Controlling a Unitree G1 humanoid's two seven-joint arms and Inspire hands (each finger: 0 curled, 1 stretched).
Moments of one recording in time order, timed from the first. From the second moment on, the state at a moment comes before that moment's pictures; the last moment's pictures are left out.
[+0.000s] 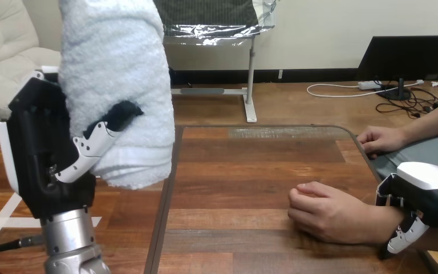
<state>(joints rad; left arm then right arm) 0.00 -0.05 0.10 -0.01 -0.27 -0.68 -0.05 -0.20 -0.83 0.15 0.41 -0.58 -0.20 0.34</state>
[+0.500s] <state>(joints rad) -0.04 -0.06 0.10 0.14 -0.20 -0.69 -0.04 -0.19 -0.84 0.11 0.38 -0.52 -0.21 0.34</state>
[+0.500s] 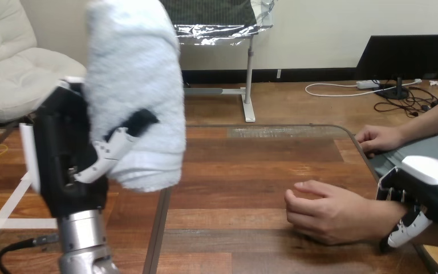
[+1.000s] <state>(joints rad) -0.11 -0.05 0.09 0.31 -0.14 -0.72 -0.04 -0.18 -0.86 0.07 0.33 -0.46 -0.22 0.35</state>
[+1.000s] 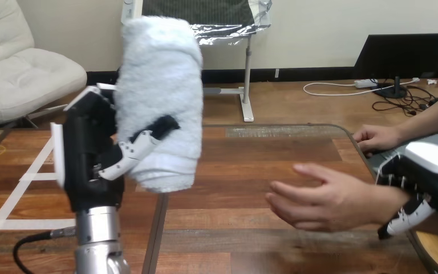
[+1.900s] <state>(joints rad) -0.23 -0.06 0.06 0.52 -0.06 -0.76 0.01 -0.19 -0.86 0.02 0.24 -0.39 -0.22 0.37</state>
